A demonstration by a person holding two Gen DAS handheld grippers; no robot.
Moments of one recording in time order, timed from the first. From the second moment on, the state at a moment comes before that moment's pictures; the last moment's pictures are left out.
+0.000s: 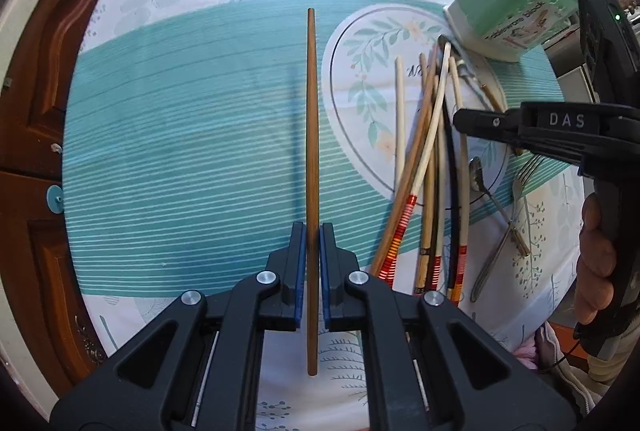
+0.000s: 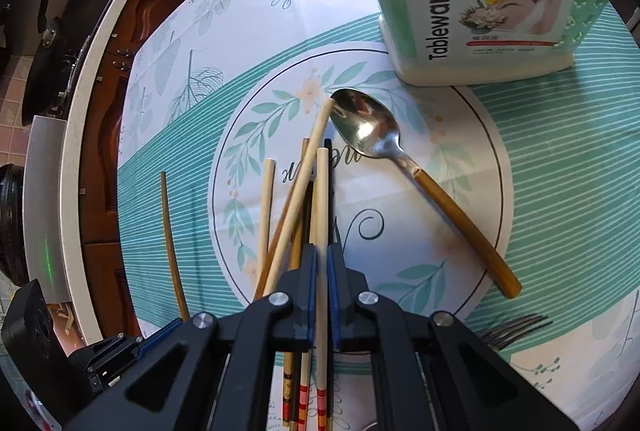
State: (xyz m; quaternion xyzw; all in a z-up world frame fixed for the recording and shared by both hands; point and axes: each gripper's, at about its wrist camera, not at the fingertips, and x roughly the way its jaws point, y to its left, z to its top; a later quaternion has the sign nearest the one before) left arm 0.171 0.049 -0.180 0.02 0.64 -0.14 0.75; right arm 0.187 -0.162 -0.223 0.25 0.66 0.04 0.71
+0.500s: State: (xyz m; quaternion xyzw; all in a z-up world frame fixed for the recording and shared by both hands) left arm 0.142 0.012 -0.076 0.04 0.52 -0.17 0.84; right arm 0.135 -0.176 -0.144 0.28 0.52 0.15 0.79
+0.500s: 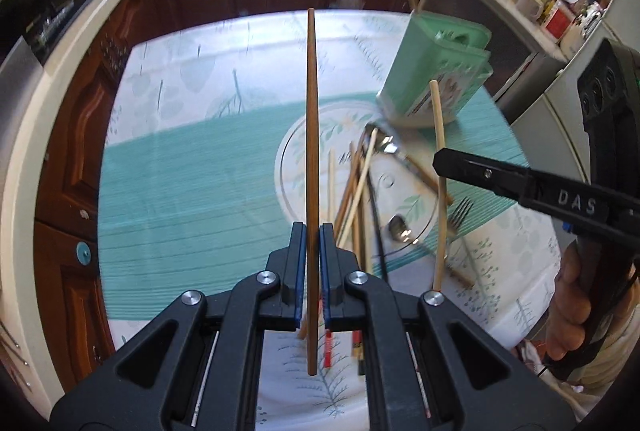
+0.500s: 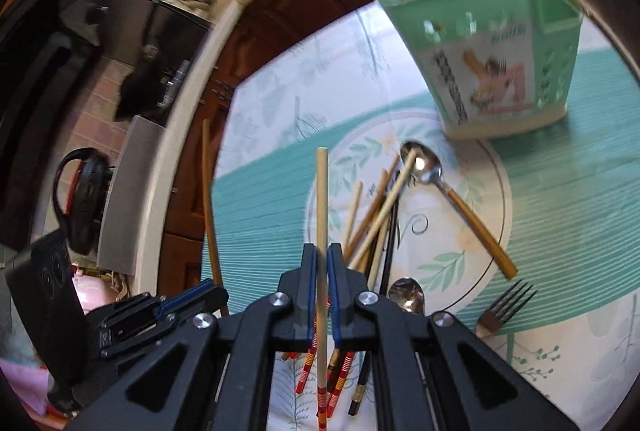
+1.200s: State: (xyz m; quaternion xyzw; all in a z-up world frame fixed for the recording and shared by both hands) left arm 0.197 -0.115 0.093 -0.03 0.28 -0.20 0.94; right arm 0.148 -0.266 0.028 0.15 0.17 0.04 0.97
